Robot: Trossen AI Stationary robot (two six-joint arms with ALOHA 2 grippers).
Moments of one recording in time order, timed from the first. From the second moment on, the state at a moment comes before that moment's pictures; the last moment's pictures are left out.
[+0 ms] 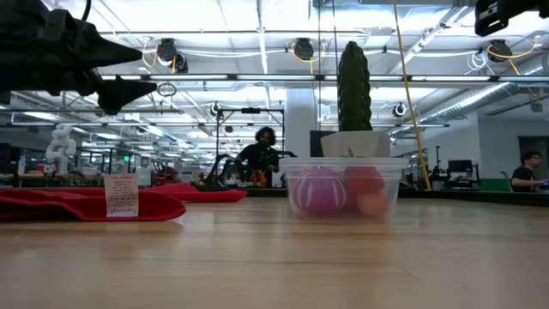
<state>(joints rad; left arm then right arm) 0.29 0.22 0.01 0.28 0.18 -0.25 0.21 0.00 0.34 -0.23 -0.24 0.02</state>
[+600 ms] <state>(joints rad) 0.30 0.00 0.02 0.11 0.15 -0.27 0.21 0.00 0.37 -0.29 -0.24 -0.02</state>
